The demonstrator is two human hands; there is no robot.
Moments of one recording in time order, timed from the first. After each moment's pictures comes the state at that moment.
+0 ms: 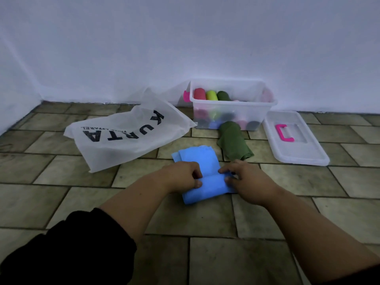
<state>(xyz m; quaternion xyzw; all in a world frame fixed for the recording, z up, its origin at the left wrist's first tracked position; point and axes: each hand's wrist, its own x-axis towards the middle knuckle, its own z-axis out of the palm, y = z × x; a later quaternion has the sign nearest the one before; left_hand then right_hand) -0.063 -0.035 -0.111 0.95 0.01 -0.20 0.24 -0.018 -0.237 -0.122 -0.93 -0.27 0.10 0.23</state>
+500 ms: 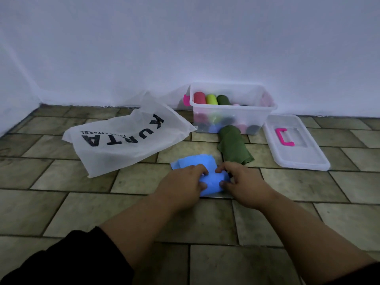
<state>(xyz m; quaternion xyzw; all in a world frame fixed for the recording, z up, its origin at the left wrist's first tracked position) -0.072 -0.042 -0.143 0.98 -0.04 0.02 0.21 -0.013 -0.227 -0.131 -0.93 -0.25 0.08 0.26</state>
